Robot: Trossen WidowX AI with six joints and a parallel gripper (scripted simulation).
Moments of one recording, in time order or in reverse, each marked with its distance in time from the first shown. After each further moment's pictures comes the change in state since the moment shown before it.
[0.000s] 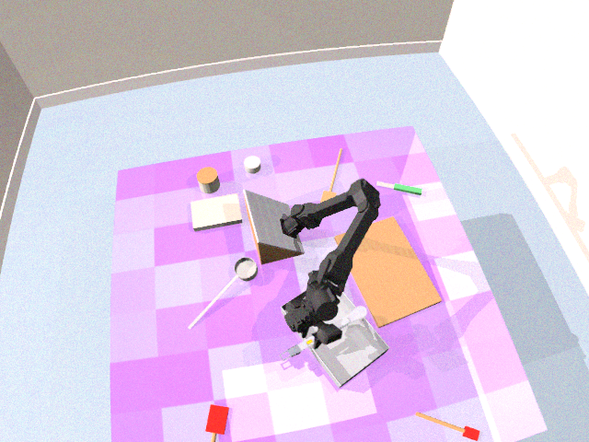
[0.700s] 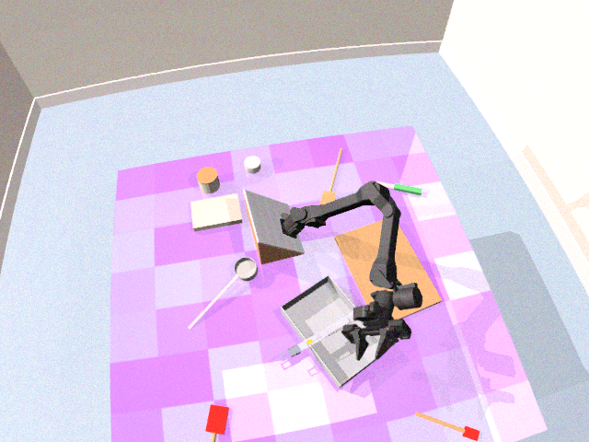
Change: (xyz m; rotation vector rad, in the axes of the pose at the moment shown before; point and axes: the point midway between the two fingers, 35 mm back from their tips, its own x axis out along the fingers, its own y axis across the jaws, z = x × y) arm -0.062 0.180 -0.046 0.062 -0.963 0.670
